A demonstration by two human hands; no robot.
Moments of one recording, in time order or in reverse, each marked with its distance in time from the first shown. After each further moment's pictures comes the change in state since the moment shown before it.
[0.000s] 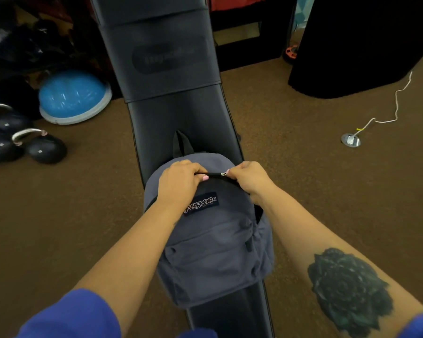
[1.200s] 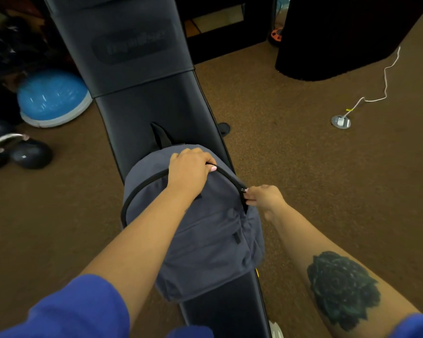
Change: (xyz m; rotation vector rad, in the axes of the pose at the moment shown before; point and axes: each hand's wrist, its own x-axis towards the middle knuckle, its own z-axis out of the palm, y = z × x) left_hand 0.018 0.050 0.036 0.217 -0.097 0.119; right_hand 0.020 0.103 -0.049 0.289 0.070 0.297
